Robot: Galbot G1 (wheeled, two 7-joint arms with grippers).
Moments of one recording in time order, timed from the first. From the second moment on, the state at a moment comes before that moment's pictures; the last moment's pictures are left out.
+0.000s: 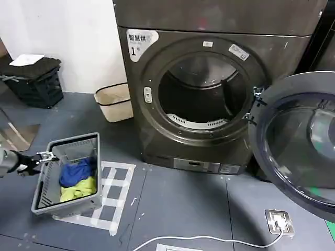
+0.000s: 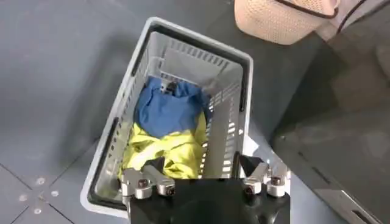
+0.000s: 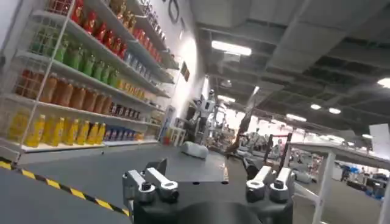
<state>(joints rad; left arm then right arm) 1.21 -0.27 -0.71 -1.70 -2.35 0.74 -0.90 -1.68 1.48 1.95 1.63 0.34 0.10 0.14</state>
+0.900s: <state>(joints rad) 1.22 -0.27 -0.72 -1.65 -2.37 0.74 -0.91 -1.69 1.48 1.99 1.61 0.35 0.12 0.16</state>
